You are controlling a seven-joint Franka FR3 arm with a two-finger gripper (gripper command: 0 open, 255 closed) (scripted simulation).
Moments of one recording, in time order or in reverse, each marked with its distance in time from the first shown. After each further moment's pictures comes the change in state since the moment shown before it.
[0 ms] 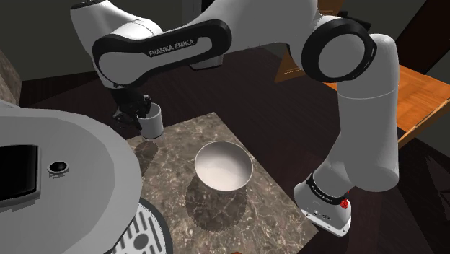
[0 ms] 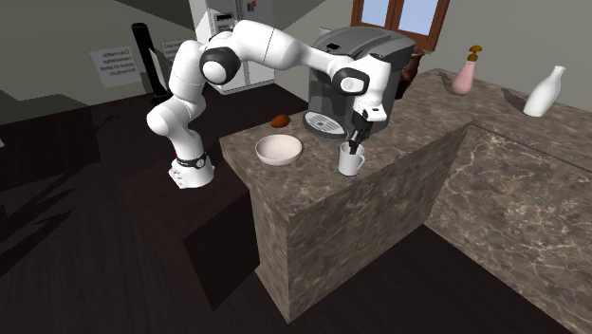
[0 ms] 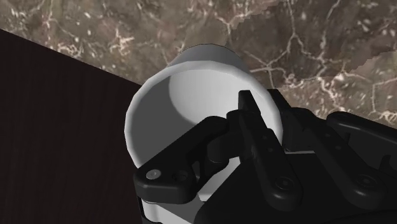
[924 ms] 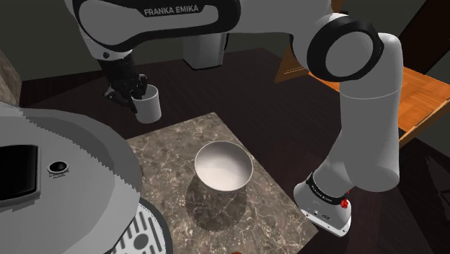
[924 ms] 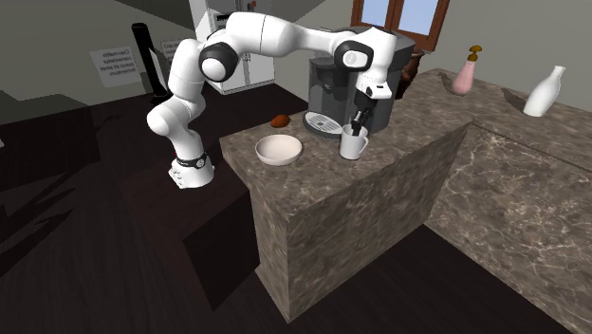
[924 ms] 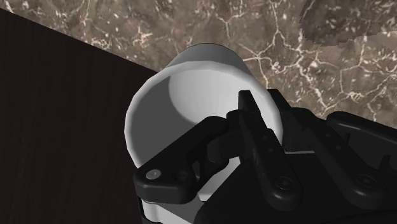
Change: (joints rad) arm 0.012 -0.025 0.007 0.153 0.012 -0.176 -0.015
